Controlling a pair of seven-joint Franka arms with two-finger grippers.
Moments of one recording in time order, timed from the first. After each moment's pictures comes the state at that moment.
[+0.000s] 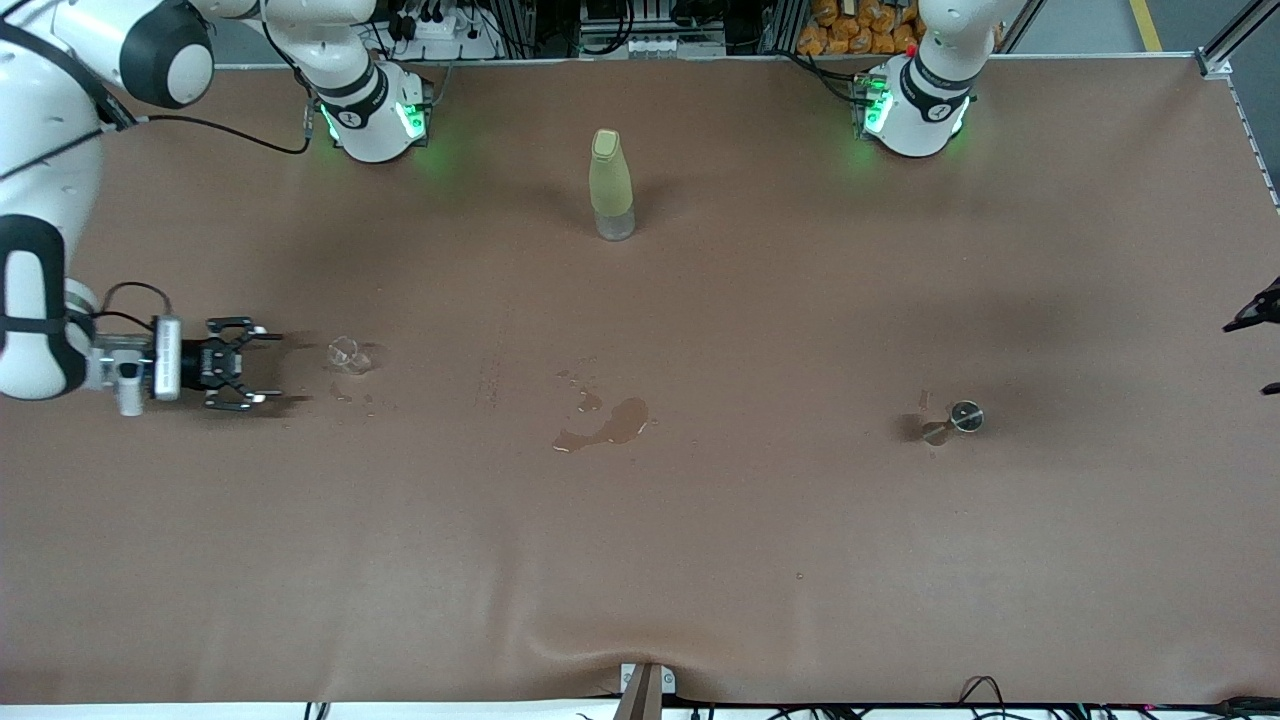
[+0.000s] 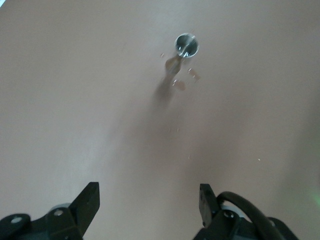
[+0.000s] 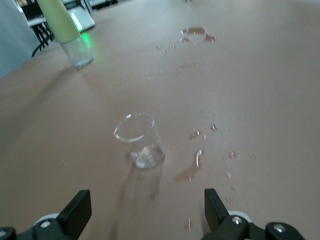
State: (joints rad) left arm 0.61 0.38 -0.26 -1.39 -0.12 1.61 1.40; right arm -0.10 0.75 -0.48 -1.71 0.92 1.48 -2.42
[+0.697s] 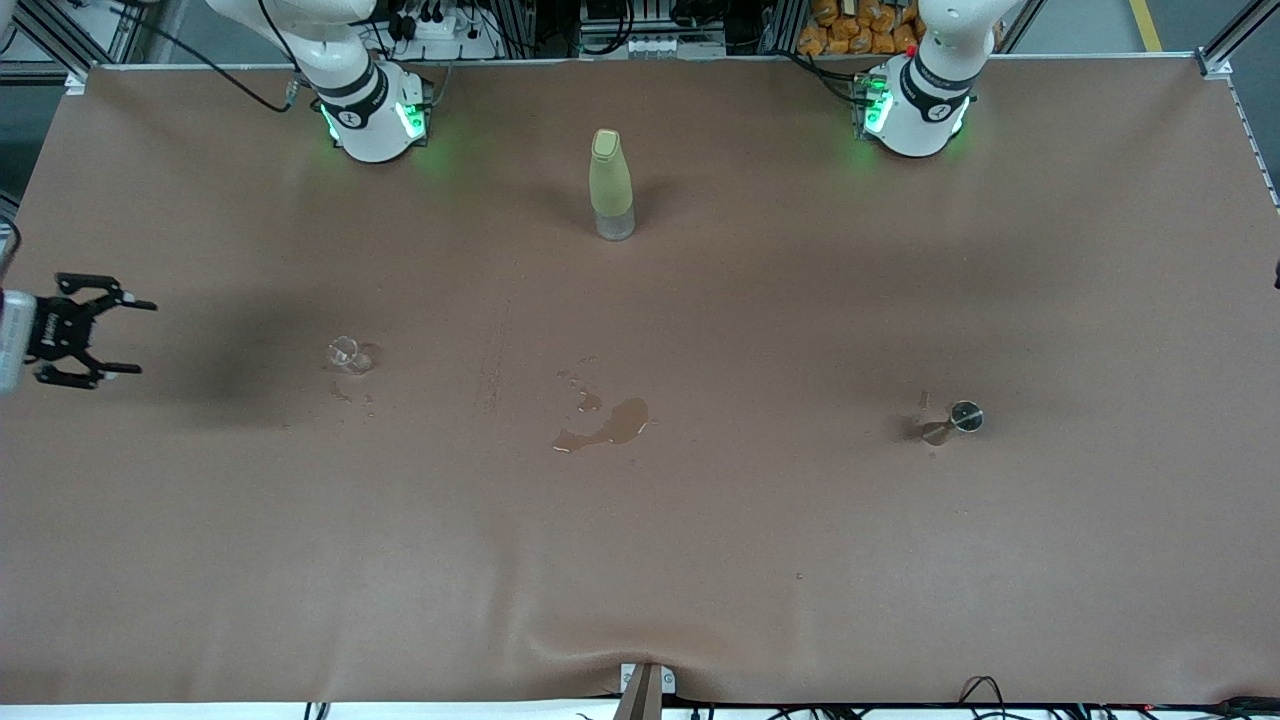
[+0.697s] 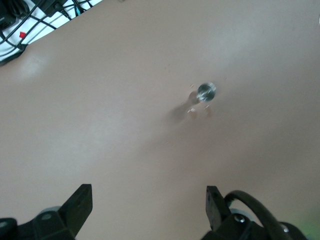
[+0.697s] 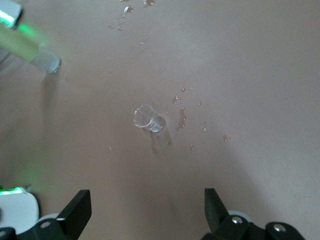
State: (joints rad) left arm 0.60 0.15 -0.38 -1.39 -0.09 1.57 0.75; right arm 0.00 0.39 -0.59 -1.63 0.58 1.46 -1.68
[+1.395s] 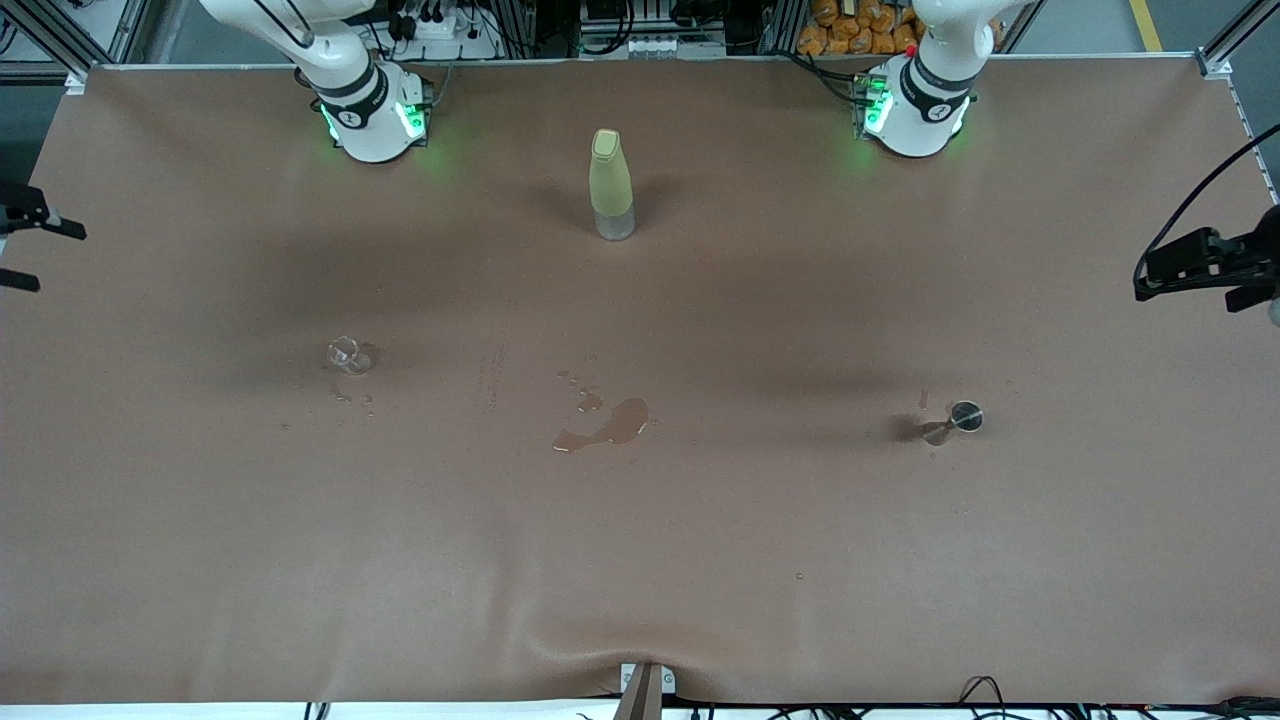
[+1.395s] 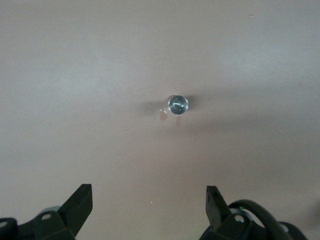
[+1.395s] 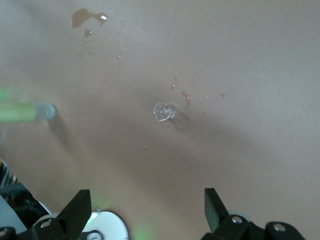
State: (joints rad) left arm 0.28 0.13 -0.29 -1.41 0.03 1.52 0.08; right arm 0.17 0.11 -0.60 -1.53 0.34 1.33 -0.89
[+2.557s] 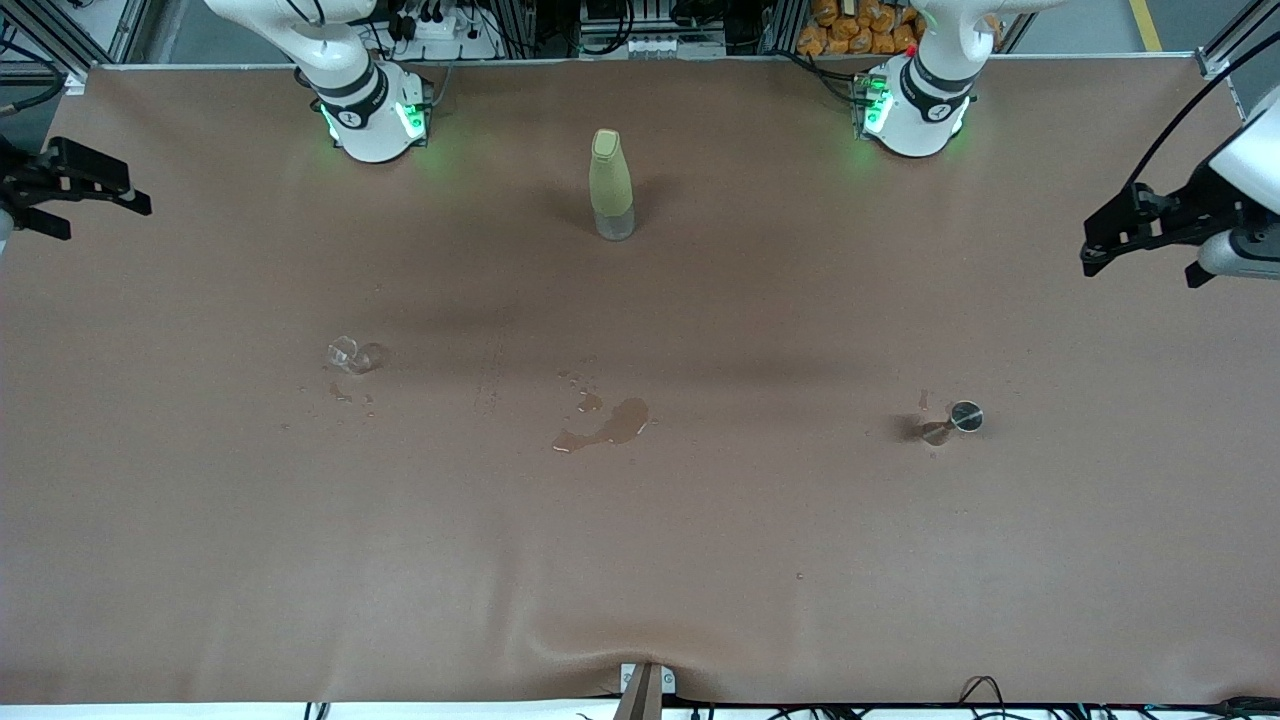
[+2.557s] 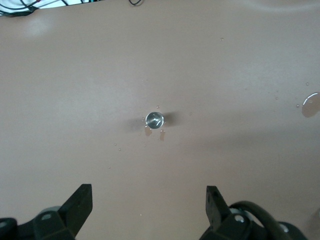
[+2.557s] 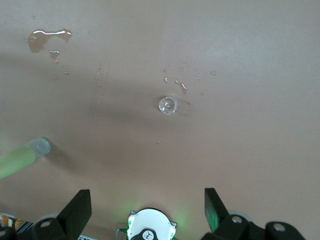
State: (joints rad) left arm 0.01 0.05 -0.15 -1.41 0.02 1.55 0.02; right arm -0.02 0.02 -0.06 -1.44 0.11 1.28 -0.27
